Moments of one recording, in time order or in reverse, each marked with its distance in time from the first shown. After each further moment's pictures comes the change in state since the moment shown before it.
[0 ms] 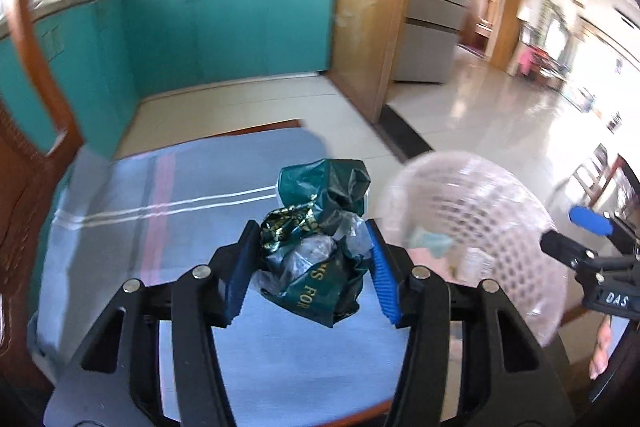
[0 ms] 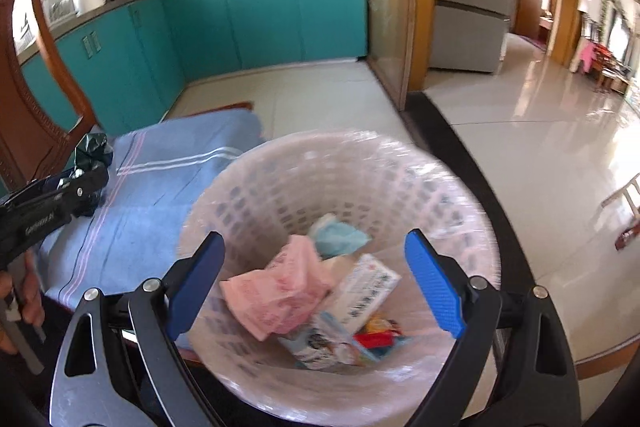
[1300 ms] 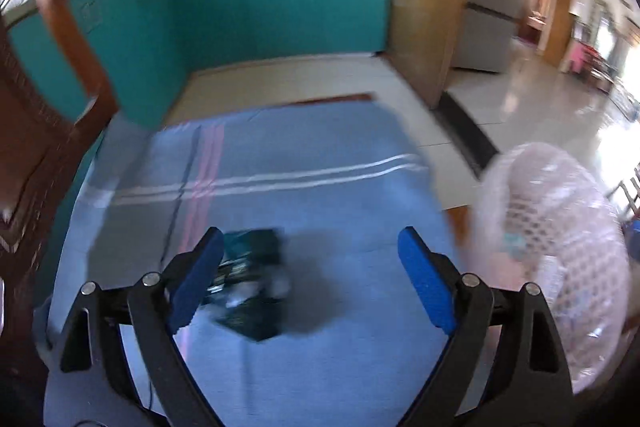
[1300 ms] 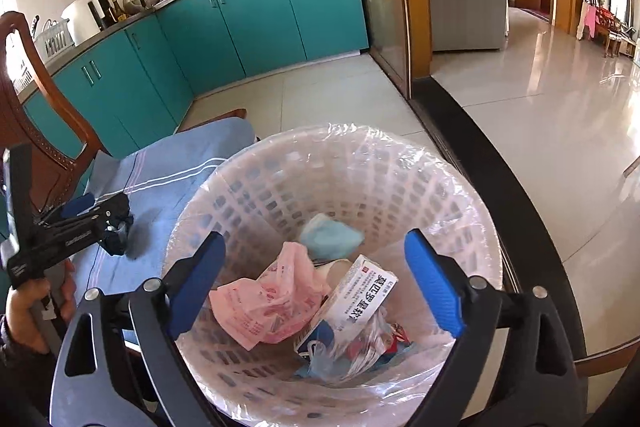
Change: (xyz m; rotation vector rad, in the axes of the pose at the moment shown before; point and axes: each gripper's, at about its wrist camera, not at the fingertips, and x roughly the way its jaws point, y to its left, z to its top) left arm 0.056 0.066 -0.011 -0.120 0.095 0.223; right arm 0.029 -0.023 0.003 0.083 0.034 0.126
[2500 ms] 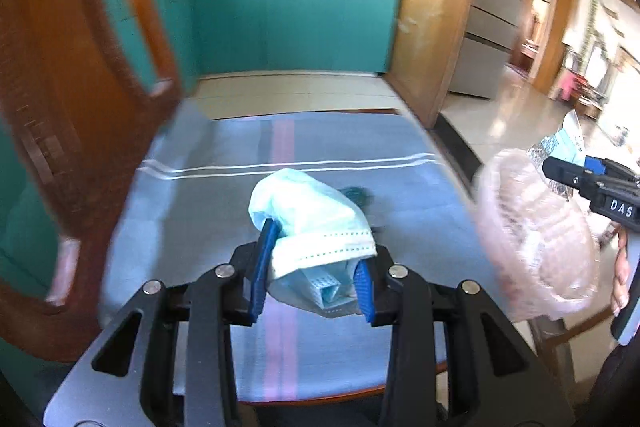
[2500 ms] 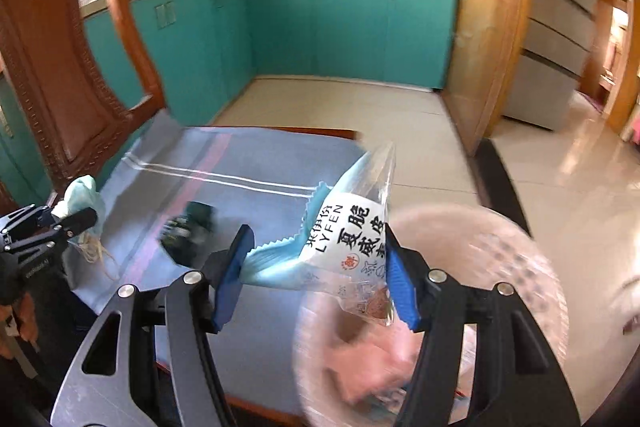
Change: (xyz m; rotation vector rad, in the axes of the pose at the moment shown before) left arm -0.085 0.086 -0.034 -0.024 -0.077 -0.104; right arm 0.003 0.117 0.027 -0.284 -0.040 0.026
